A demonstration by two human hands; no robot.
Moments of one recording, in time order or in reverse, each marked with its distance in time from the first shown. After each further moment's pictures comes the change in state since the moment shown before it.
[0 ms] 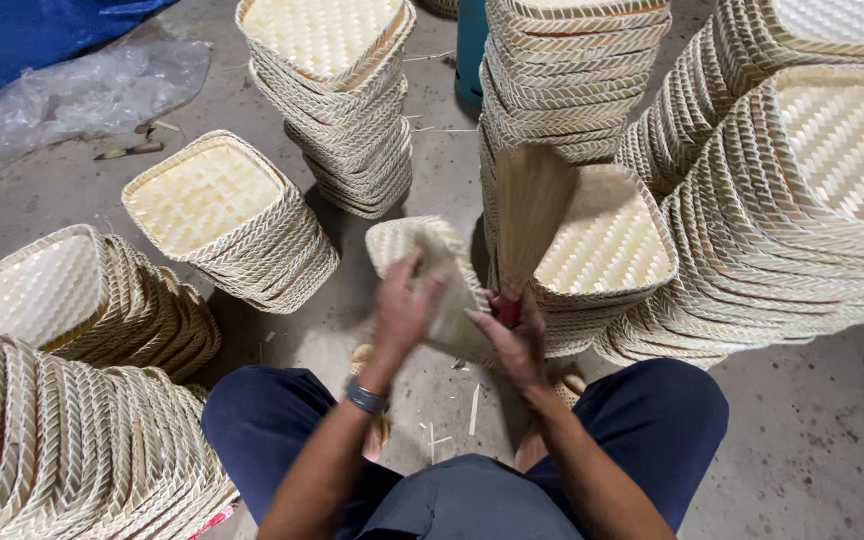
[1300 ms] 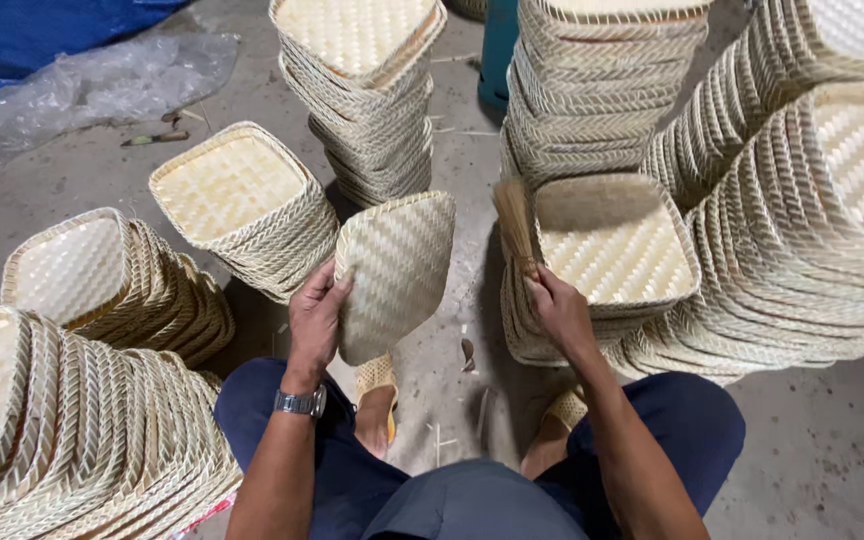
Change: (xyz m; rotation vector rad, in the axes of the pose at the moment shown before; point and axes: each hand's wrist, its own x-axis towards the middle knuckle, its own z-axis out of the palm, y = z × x) left_hand -0.006 -0.025 -0.115 -0.681 0.116 -0.217; right_hand 0.080 -0.015 -0.035 -0.817 -0.240 -0.037
